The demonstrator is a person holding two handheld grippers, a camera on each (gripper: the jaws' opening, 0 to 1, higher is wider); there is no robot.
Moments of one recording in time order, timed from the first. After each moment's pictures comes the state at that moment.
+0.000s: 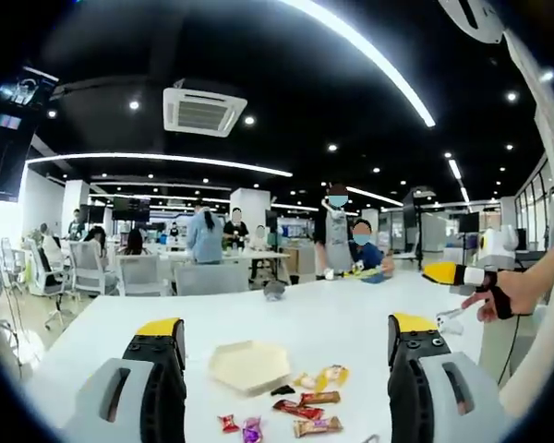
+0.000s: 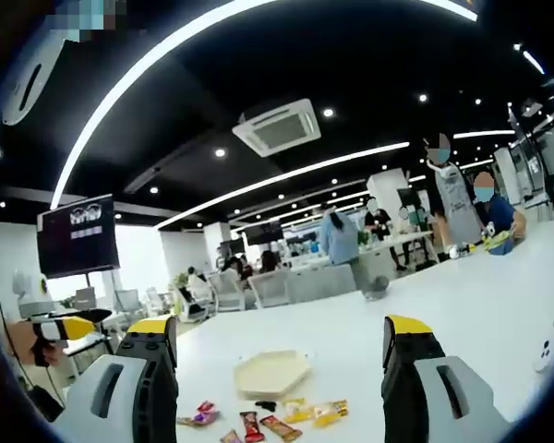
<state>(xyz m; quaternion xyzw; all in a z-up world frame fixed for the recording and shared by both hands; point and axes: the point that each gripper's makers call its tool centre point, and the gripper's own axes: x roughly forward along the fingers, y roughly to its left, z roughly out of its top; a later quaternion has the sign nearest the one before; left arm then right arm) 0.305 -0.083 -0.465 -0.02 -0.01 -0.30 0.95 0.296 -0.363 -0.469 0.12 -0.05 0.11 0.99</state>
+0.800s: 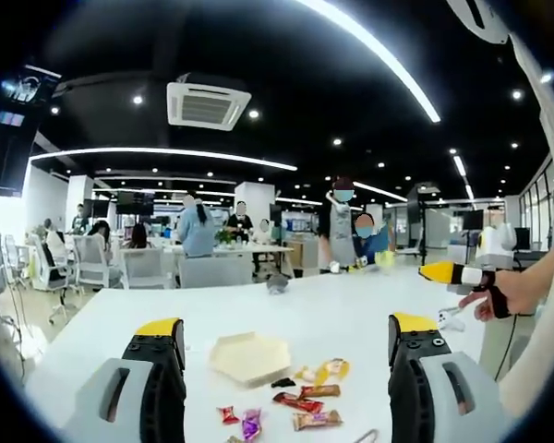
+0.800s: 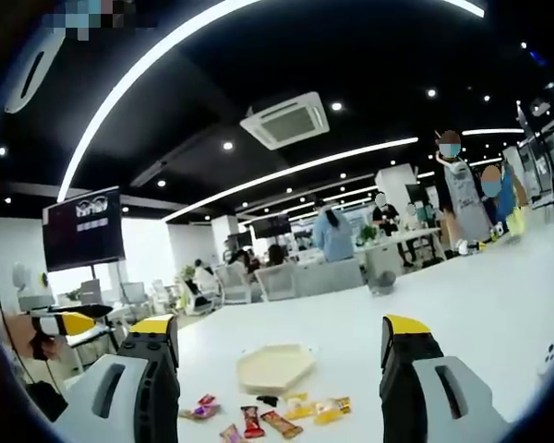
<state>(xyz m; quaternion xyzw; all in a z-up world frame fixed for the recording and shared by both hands) 0.302 -0.079 -0.474 -0.02 0.00 -0.29 0.96 0.302 -0.354 -0.477 0.11 -0.04 0.13 0.99</state>
